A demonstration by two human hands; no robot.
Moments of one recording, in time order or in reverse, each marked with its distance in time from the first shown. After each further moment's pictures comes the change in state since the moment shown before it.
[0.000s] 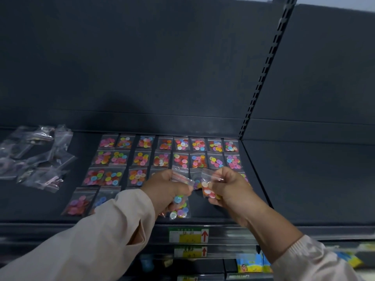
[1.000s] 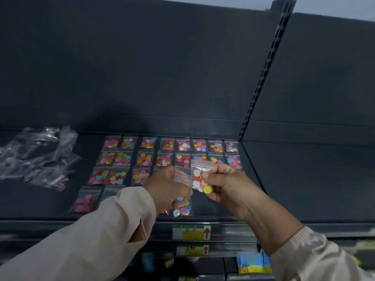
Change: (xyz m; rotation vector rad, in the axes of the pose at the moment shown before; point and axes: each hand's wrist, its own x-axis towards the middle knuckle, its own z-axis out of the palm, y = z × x) left_hand -0.011 0.004 -0.007 0.087 -0.031 0.072; right_hand -0.012 -0.020 0.010 0.189 -0.150 0.013
